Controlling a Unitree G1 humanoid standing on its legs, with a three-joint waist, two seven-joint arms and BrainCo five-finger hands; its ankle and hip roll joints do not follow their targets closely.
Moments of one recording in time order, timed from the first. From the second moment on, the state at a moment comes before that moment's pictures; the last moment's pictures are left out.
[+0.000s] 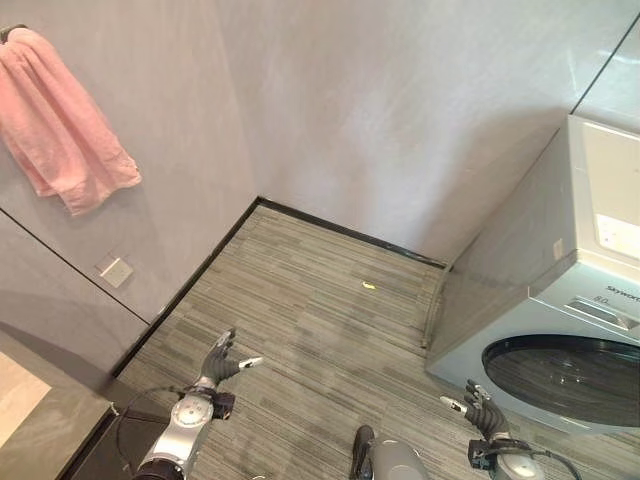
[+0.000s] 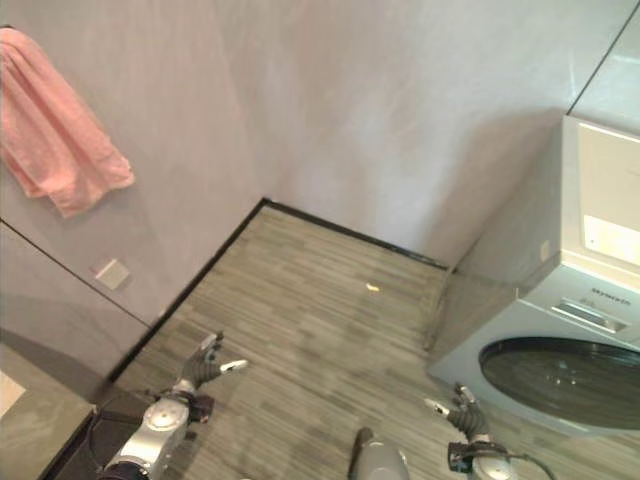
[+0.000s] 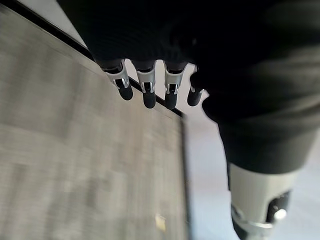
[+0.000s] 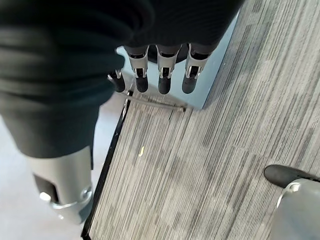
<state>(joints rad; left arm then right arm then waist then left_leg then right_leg) -0.04 0.36 -0.17 0.79 -0.15 -0.16 0.12 0.17 -0.37 0.08 0.68 0.34 -0.15 -0.04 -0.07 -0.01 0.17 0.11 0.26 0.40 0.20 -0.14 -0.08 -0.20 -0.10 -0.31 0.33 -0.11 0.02</state>
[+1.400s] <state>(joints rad) -0.01 0.34 -0.18 1.00 -0.04 -0.15 0.14 0.14 -0.37 0.28 0.67 0.33 -0.15 0.09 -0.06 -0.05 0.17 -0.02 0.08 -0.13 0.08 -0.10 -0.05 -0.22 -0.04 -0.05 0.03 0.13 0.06</state>
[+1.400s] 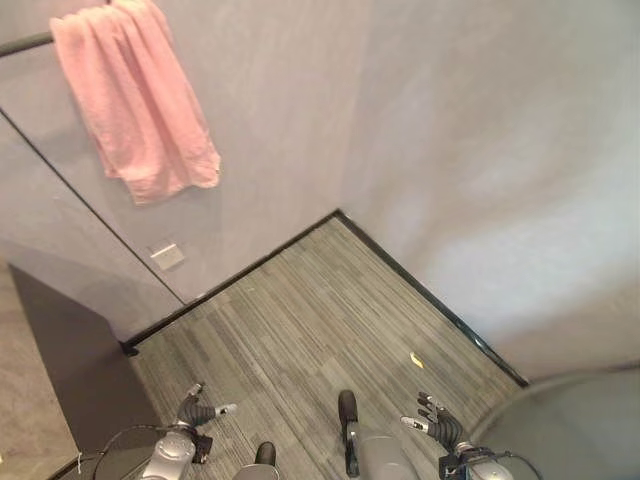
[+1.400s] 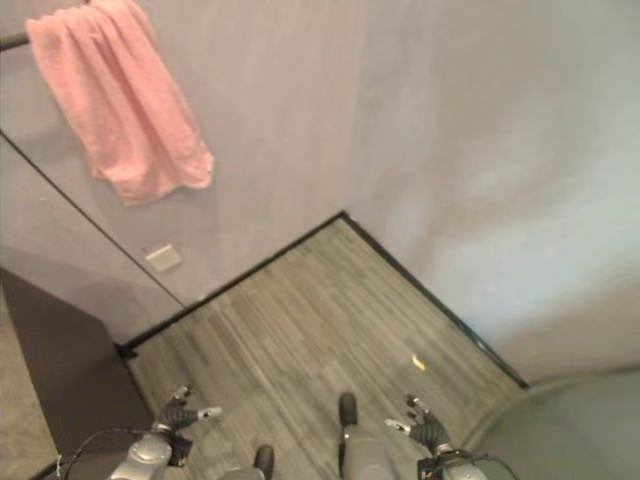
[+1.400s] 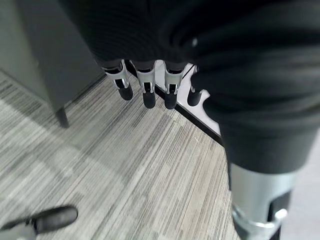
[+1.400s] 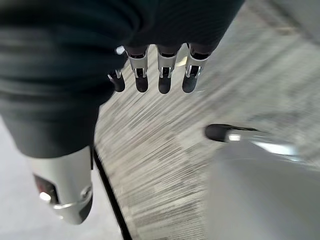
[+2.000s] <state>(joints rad) -0.10 0.34 -0.17 1.01 -0.08 -0.16 0.17 0.07 -0.37 0.25 0.69 0.34 -0.15 0.05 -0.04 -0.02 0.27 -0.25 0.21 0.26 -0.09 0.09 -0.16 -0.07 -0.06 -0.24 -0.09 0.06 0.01</state>
